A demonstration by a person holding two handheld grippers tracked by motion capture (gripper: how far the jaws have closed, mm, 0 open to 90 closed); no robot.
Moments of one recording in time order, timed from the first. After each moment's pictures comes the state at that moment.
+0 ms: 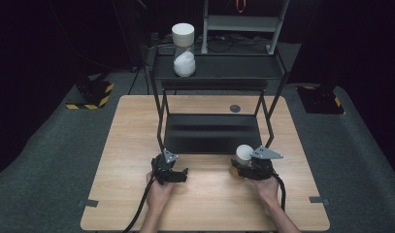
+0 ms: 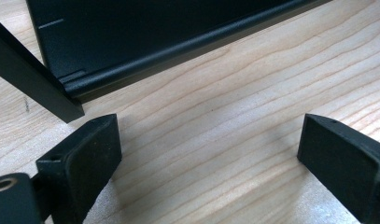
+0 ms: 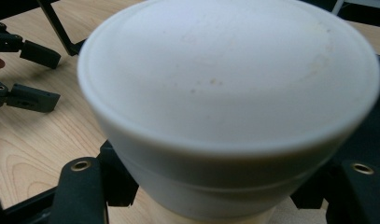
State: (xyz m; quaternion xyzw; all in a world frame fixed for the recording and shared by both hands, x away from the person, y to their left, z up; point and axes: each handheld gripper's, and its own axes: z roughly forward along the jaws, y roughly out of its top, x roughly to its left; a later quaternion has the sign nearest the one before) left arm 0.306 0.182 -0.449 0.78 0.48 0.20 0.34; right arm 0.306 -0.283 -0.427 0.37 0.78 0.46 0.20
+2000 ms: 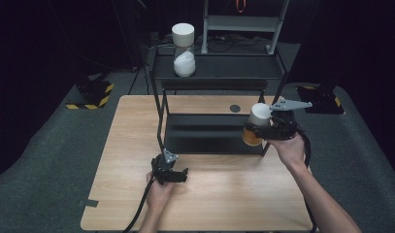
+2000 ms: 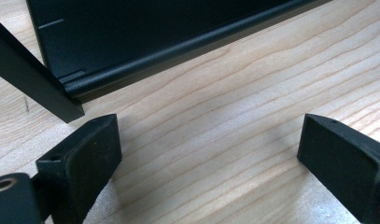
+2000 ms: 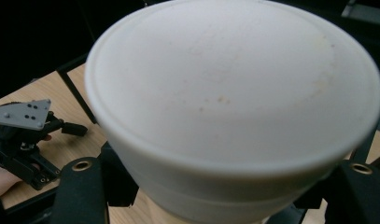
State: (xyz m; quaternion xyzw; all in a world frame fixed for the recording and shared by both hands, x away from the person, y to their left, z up) left arm 0.306 0.182 -0.449 0.78 0.48 0.20 0.34; right arm 0.354 -0.305 -0.253 0.35 0.80 0.46 0.19
